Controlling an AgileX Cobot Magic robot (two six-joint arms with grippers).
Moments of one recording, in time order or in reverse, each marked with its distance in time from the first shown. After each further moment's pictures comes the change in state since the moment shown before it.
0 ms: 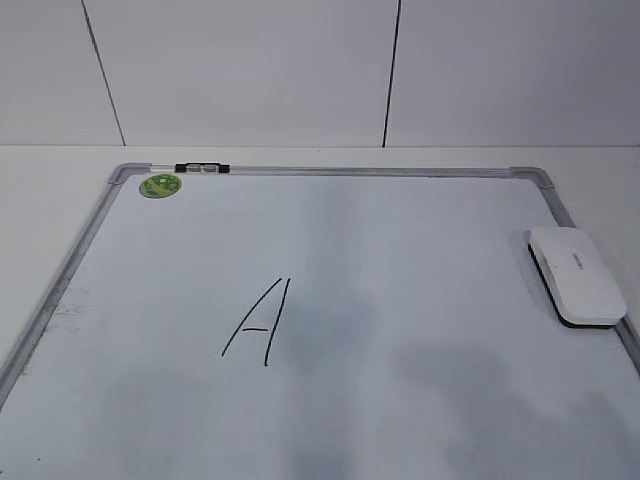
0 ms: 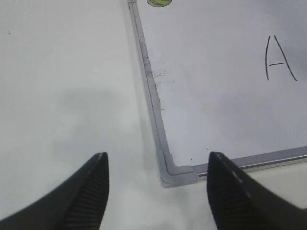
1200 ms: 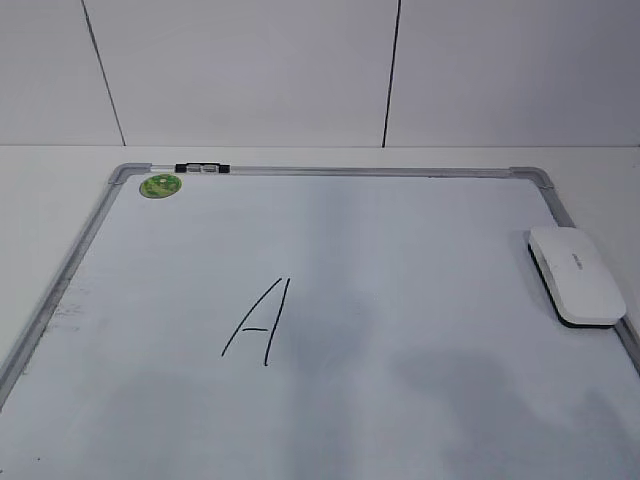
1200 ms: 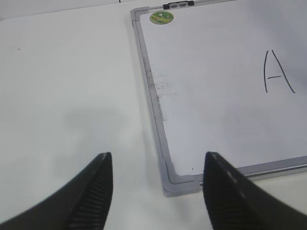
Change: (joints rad) left arm 0.000 -0.078 0.002 0.000 0.000 0.000; right arm 0.000 -0.035 0.000 -0.002 -0.001 0.000
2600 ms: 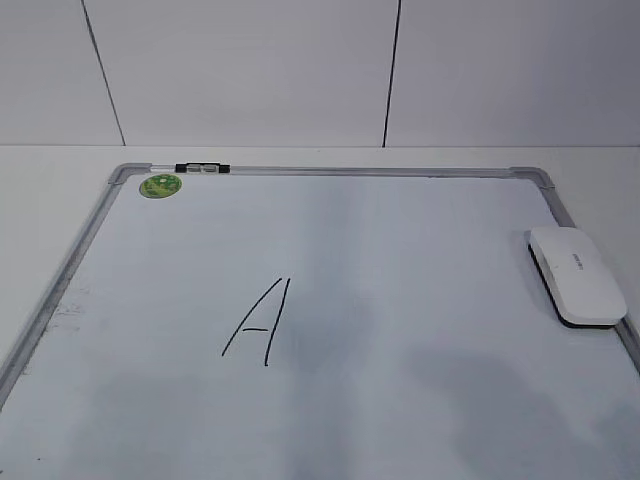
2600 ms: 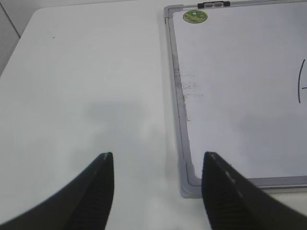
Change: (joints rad) left arm 0.137 0.000 0.000 0.000 0.000 0.000; right arm -0.193 0.000 0.000 0.000 0.000 0.000
